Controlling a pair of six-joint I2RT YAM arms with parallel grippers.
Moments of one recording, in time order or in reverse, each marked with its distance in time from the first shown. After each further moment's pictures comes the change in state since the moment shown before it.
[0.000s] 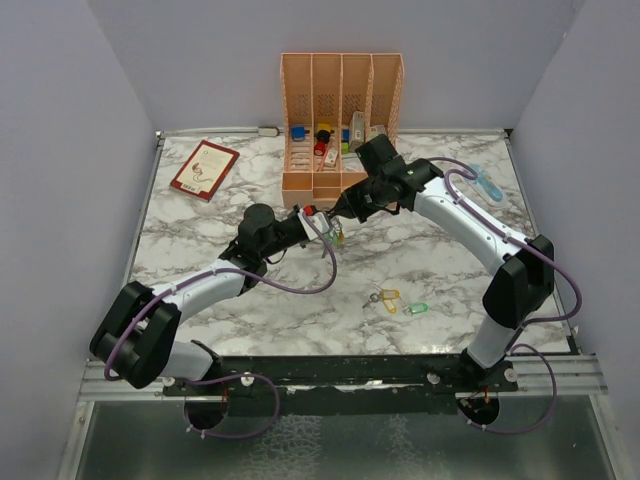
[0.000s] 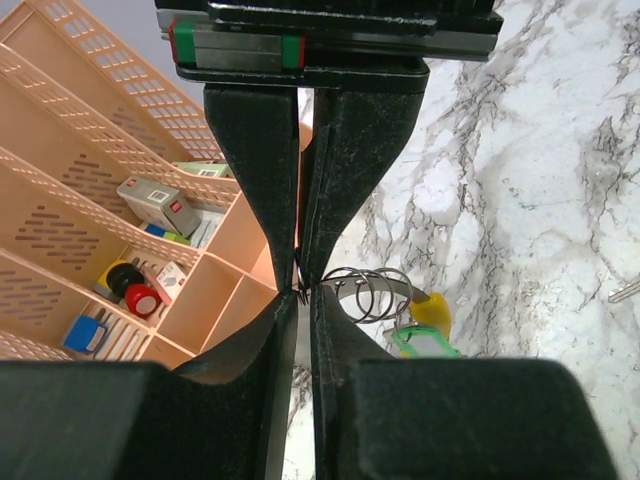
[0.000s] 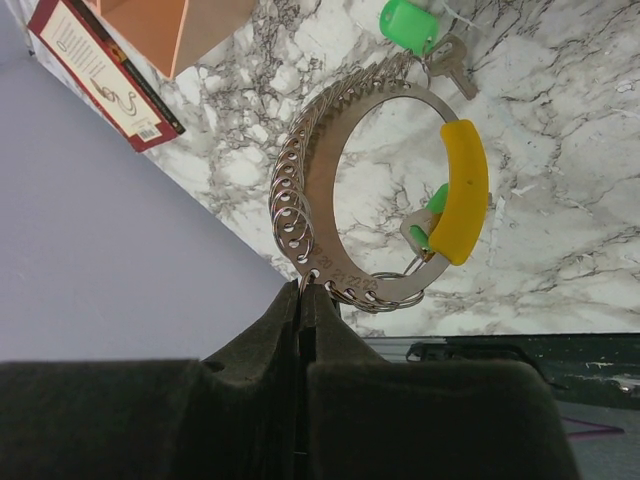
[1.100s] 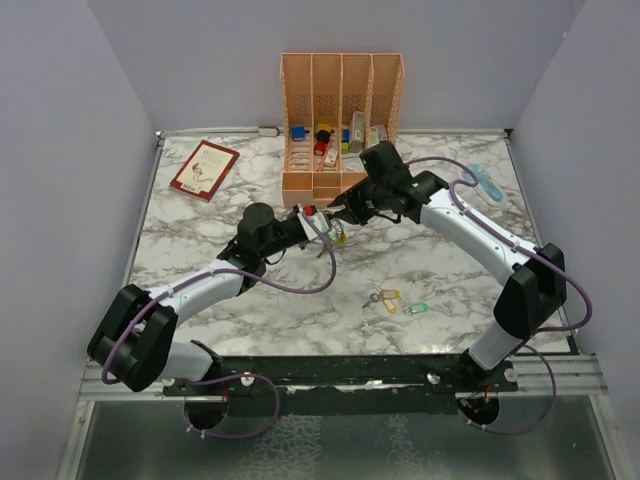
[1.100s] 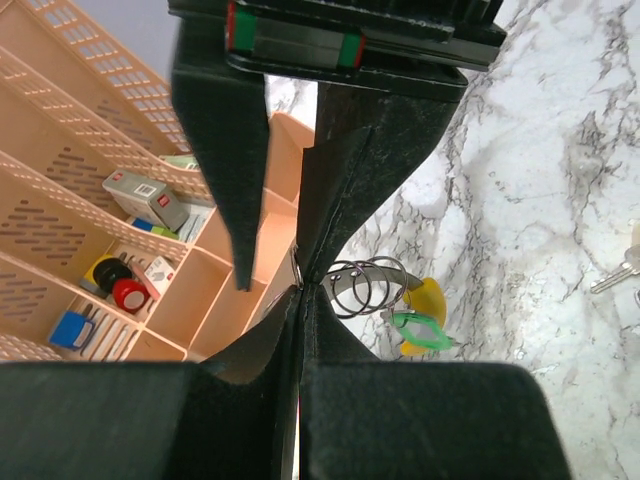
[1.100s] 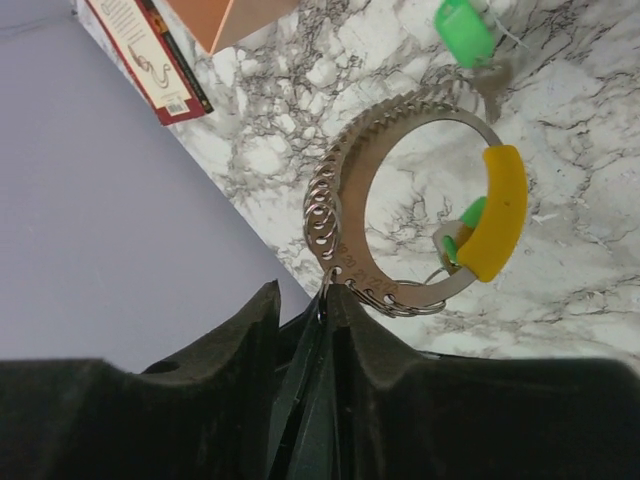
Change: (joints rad) left arm 0.002 -0.014 0.008 -0.054 0.006 0.000; right arm 0.011 -0.069 -0.133 0.173 0.012 -0.070
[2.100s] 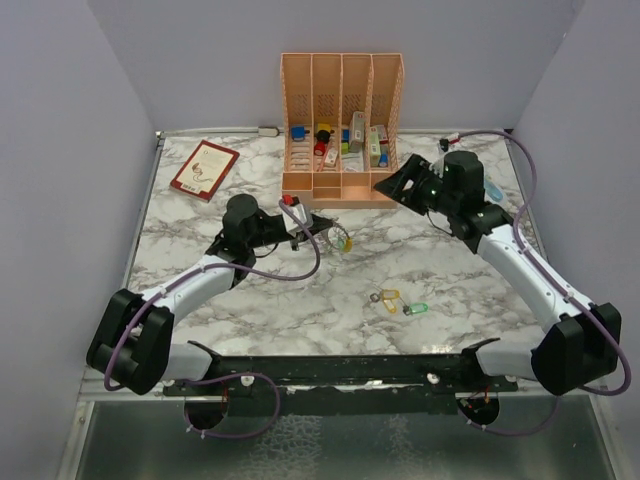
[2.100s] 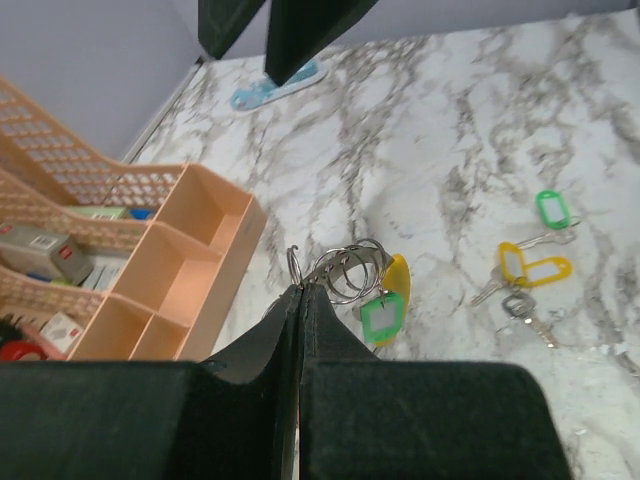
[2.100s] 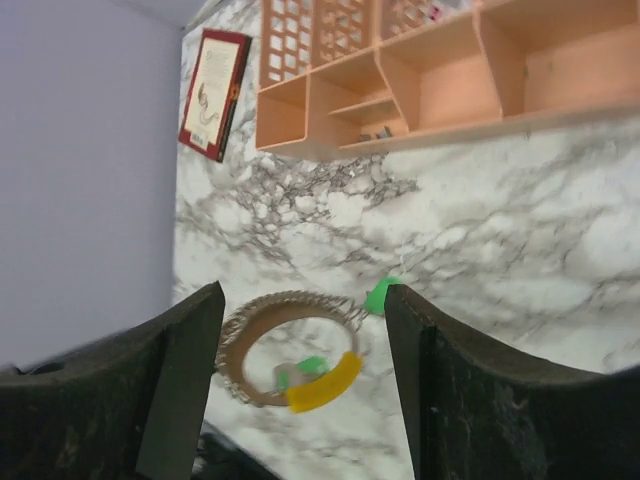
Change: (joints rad) left arm 0.108 -0.021 0.014 -0.002 0.312 -0.163; right arm -0.298 -0.363 -0.402 0.435 -0.122 -0.688
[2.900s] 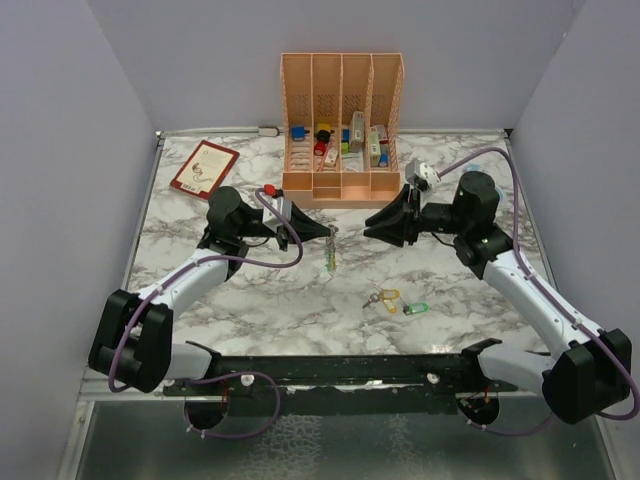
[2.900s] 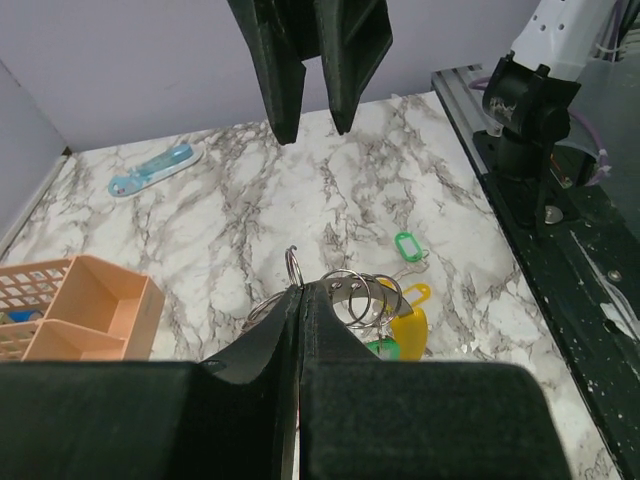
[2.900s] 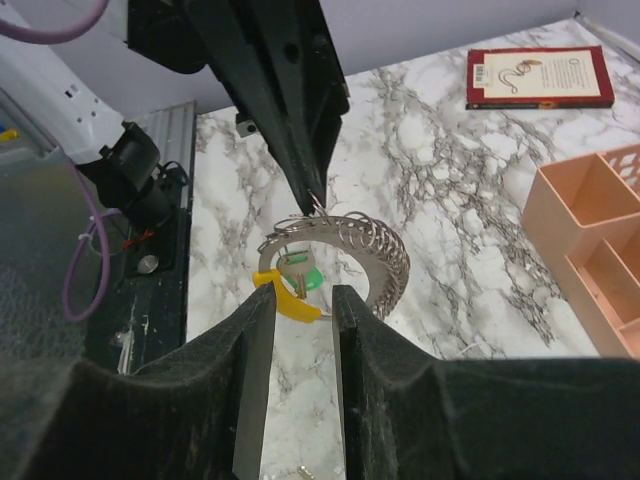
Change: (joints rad) left arm 0.095 0.001 0.055 0.178 0.455 -0.309; right arm 0.004 -0.158 -0.217 0.393 -0.843 -0.827
